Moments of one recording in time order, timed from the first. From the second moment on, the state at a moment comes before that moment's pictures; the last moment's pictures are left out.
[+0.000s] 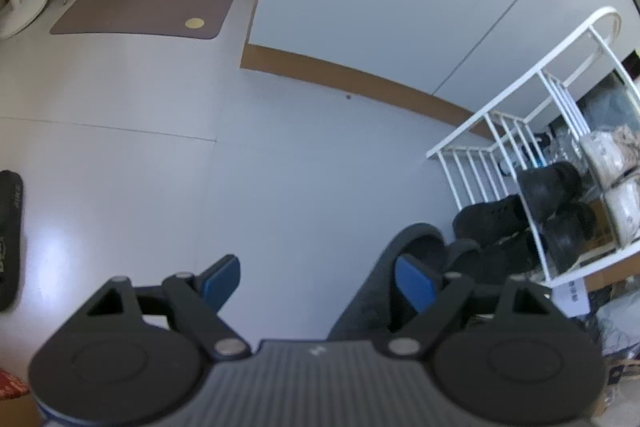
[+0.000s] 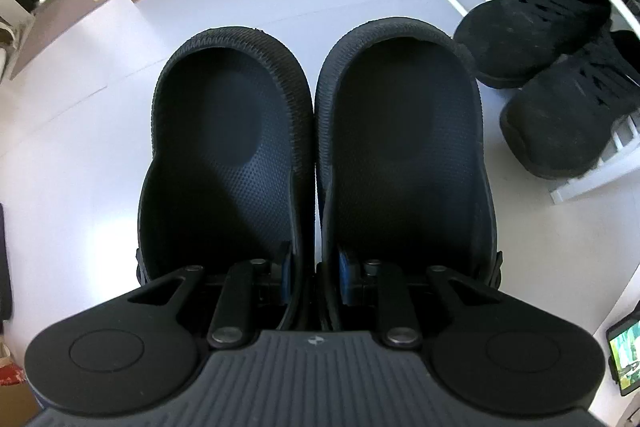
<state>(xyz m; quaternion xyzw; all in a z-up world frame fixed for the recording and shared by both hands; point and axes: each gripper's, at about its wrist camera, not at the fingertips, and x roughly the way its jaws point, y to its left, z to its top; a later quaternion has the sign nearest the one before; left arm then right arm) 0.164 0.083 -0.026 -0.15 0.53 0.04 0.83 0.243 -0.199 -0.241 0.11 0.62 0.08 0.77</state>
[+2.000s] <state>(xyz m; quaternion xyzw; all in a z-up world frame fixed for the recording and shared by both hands) 0.167 0.033 0.003 -0.23 0.49 -0.03 0.84 0.243 -0.349 0.211 0.18 0.35 -0.10 0.91</state>
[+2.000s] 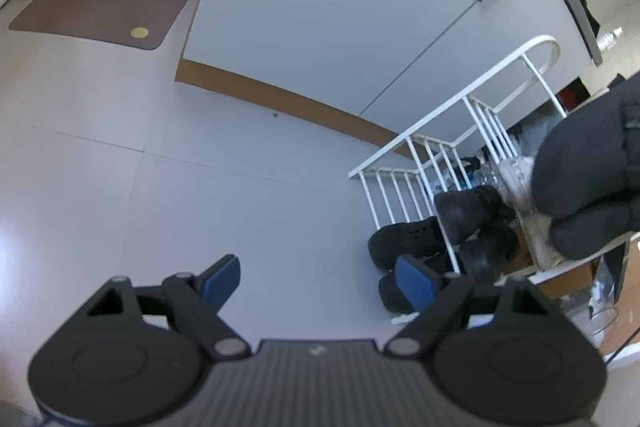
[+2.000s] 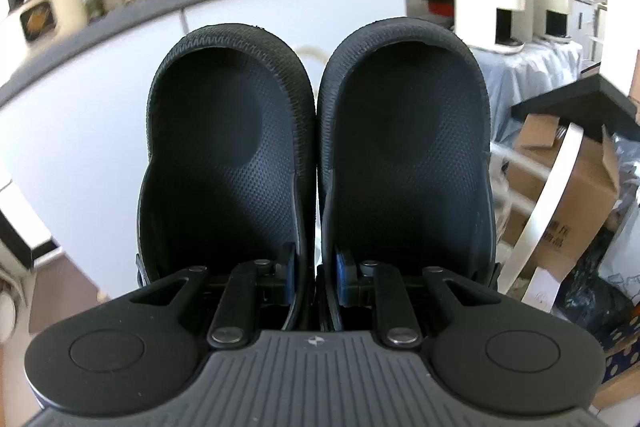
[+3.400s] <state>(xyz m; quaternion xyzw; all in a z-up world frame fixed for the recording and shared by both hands) 0.218 -0.006 -0.026 -0.23 0.51 -0.04 0.83 0.444 -0.595 0.132 0.29 0.42 -0.26 0.82</state>
